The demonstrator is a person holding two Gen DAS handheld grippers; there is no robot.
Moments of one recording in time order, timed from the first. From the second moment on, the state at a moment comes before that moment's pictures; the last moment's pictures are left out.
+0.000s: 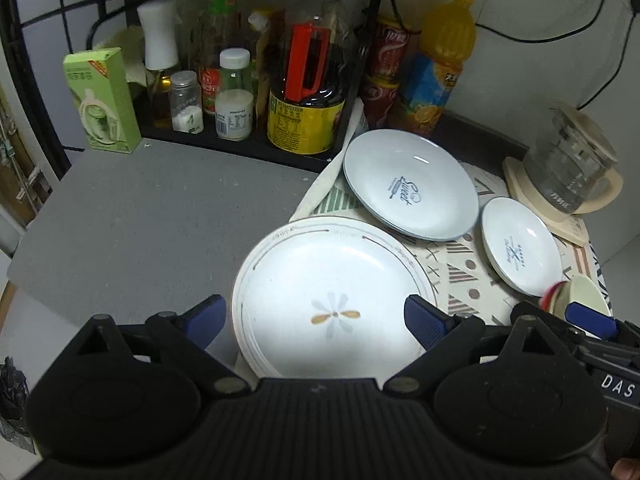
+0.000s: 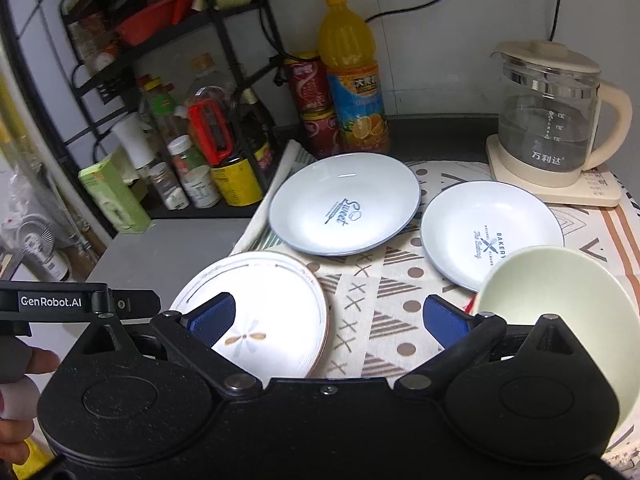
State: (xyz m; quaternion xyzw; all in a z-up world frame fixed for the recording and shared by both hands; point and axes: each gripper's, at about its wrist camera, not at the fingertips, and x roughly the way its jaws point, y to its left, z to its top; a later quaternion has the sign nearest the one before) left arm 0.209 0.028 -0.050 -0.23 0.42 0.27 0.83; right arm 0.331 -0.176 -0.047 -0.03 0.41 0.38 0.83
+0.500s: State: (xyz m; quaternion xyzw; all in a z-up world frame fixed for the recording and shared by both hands) left arm 0.290 0.094 -0.057 -0.22 0.42 0.17 0.86; right arm 0.376 -0.122 -0.069 0.03 0.45 0.30 0.84
